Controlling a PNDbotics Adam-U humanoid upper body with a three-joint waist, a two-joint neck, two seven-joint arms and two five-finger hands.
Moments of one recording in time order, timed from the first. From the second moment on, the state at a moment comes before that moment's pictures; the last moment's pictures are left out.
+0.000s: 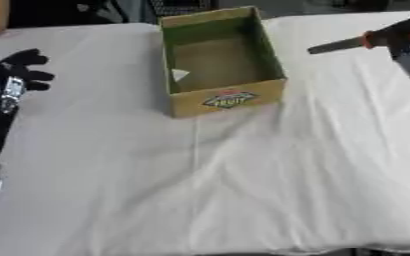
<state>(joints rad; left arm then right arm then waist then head) -0.14 0.28 0.03 -1.86 -0.28 -0.07 0.04 -0.43 -0.98 -0.01 -1.76 0.67 -0.31 -0.07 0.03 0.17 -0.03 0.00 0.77</state>
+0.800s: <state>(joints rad) -0.14 0.28 0.02 -1.86 -0.28 -0.07 0.03 -0.72 -0.89 0.10 -1.45 0.70 -0.38 0.03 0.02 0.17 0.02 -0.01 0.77</state>
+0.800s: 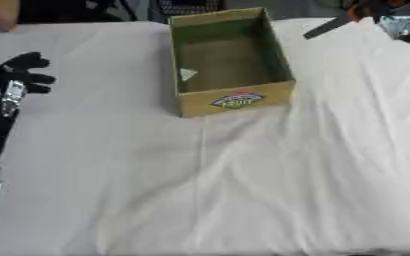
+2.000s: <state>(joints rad) -0.14 0.27 0.01 -1.86 -0.28 -0.08 0.01 -0.92 -0.75 0.13 -1.15 0.79 -0.42 0.06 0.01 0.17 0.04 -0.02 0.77</state>
